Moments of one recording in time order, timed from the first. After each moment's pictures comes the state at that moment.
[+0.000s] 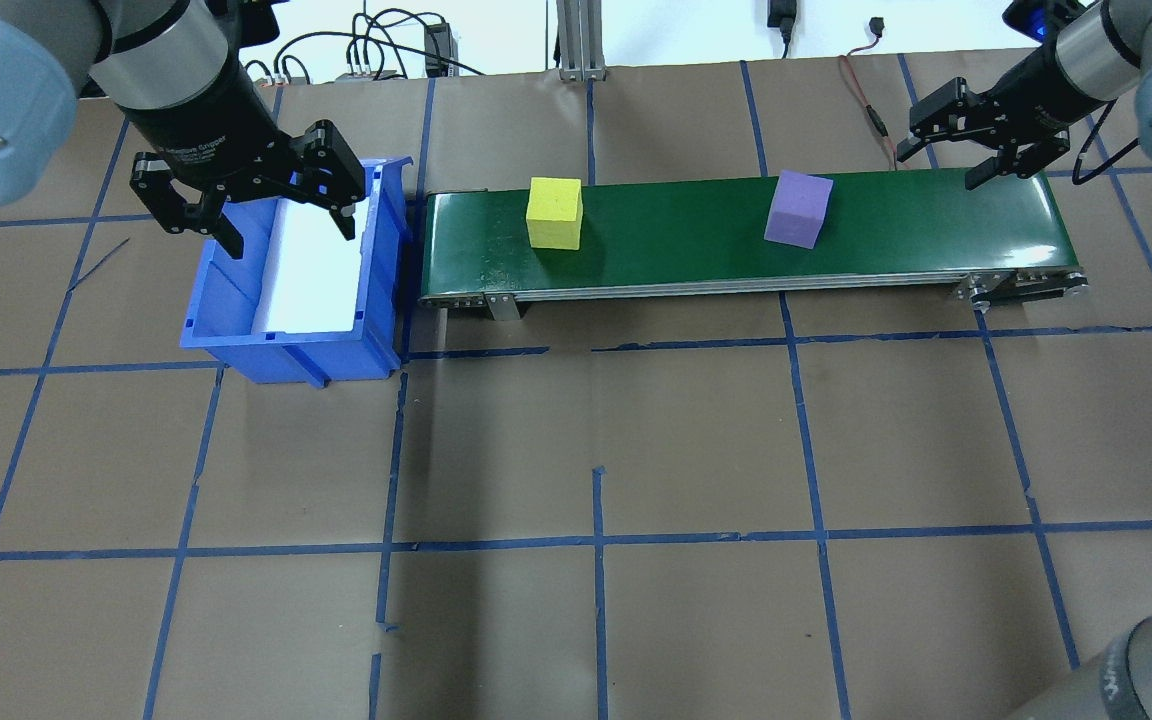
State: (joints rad) left arm -1.58 -1.61 -1.52 -1.61 1.55 -0.14; right arm 1.20 -1.19 1.56 -1.96 -1.17 -0.17
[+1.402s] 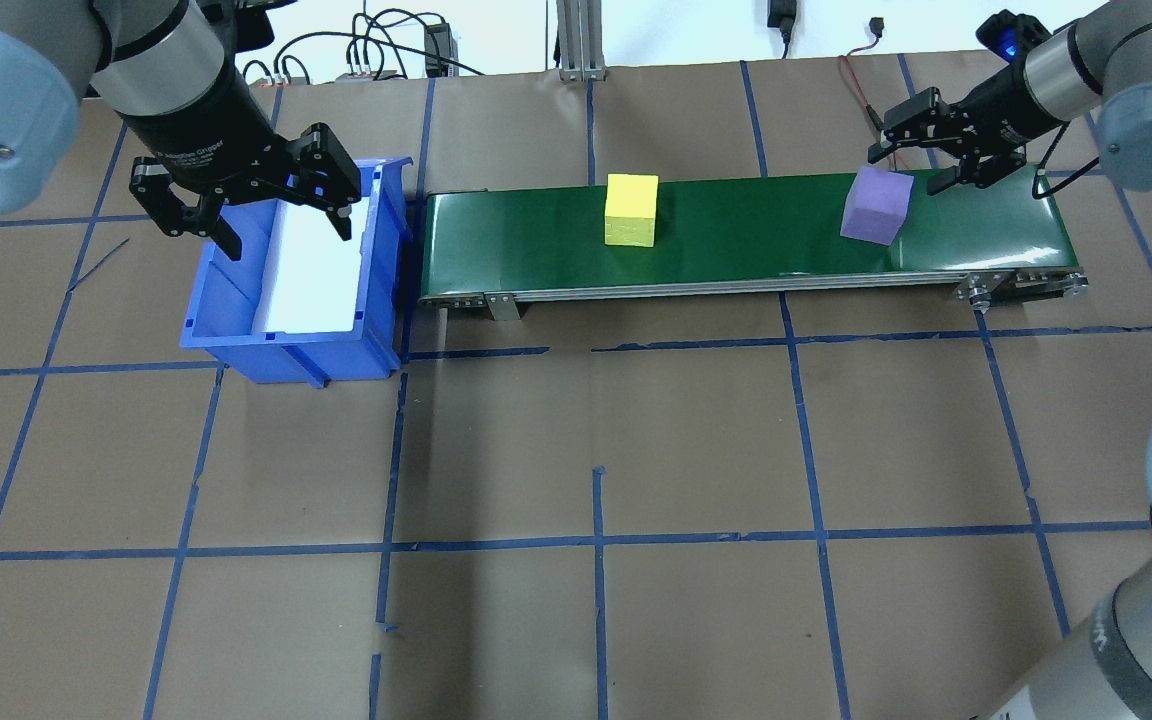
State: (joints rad) left arm -1.57 -1.62 -1.53 -1.58 1.55 -0.14; right arm 1.20 -1.10 1.56 -2.03 -1.07 -0.16
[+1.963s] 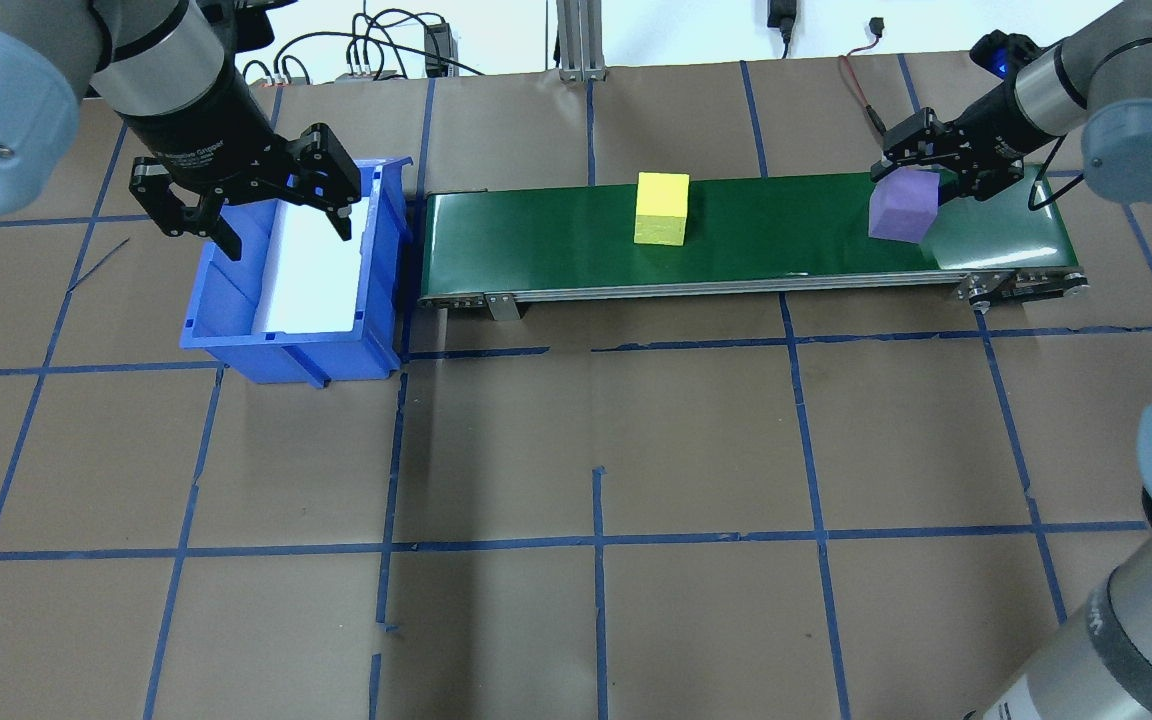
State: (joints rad) left arm -1.57 -1.62 -1.53 -1.58 1.55 -0.14; right arm 1.20 -1.07 1.57 -2.09 -1.16 -0.16
